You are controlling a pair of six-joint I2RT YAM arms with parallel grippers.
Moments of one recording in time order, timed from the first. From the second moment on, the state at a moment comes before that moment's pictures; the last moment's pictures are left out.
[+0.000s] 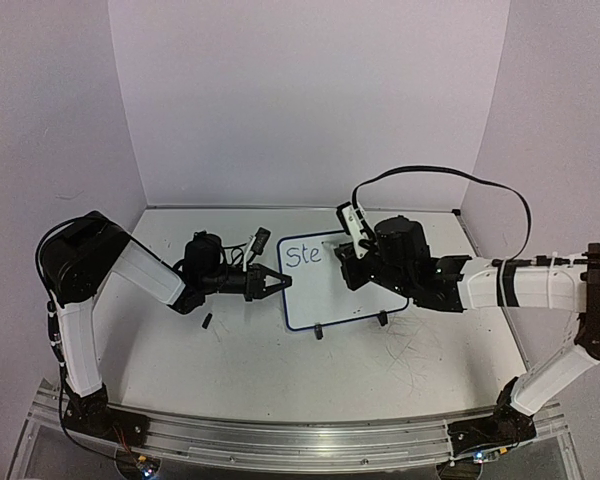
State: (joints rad) left arm -0.64 1.96 0.87 0.88 0.79 -0.41; right arm 0.89 1.51 0.96 0.16 0.30 0.02
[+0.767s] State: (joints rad) left arm -0.64 1.96 0.87 0.88 0.79 -0.41; right arm 0.89 1.52 0.96 0.15 0.31 0.02
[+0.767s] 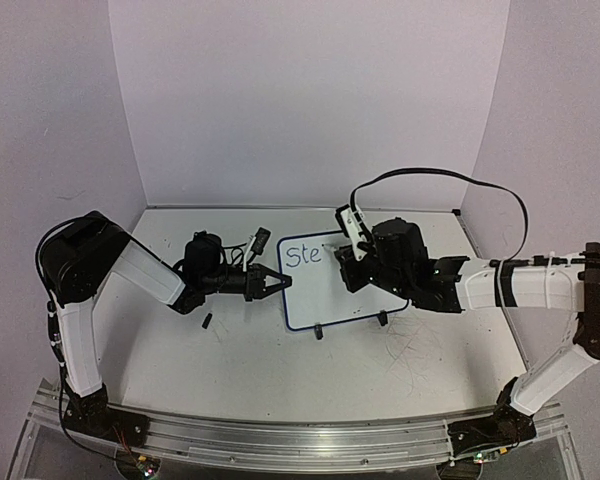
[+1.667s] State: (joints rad) left arm -0.64 1.96 0.87 0.87 0.79 -0.40; right arm 0.93 1.52 0.88 0.11 0.31 0.08
